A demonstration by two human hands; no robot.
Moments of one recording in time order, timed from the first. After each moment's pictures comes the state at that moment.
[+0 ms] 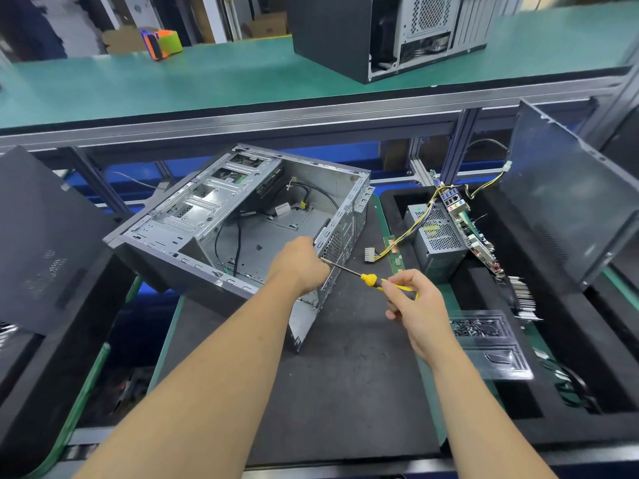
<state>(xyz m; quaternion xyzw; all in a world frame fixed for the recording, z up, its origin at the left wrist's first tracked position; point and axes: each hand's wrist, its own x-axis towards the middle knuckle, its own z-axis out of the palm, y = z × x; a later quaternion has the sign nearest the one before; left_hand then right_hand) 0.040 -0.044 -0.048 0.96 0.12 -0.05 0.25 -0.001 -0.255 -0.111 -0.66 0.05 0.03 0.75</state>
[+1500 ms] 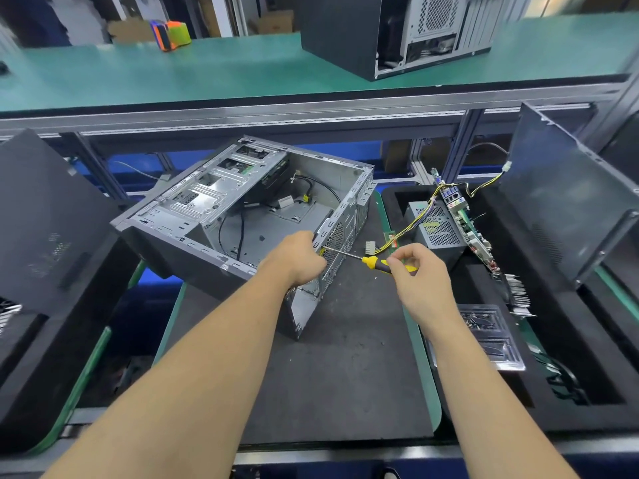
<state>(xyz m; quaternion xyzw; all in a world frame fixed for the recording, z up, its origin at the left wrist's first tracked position) 0.032 -0.029 -0.048 0.96 0.07 -0.08 0.26 -0.012 -0.248 -0.050 -0.82 0.01 -0.05 0.57</state>
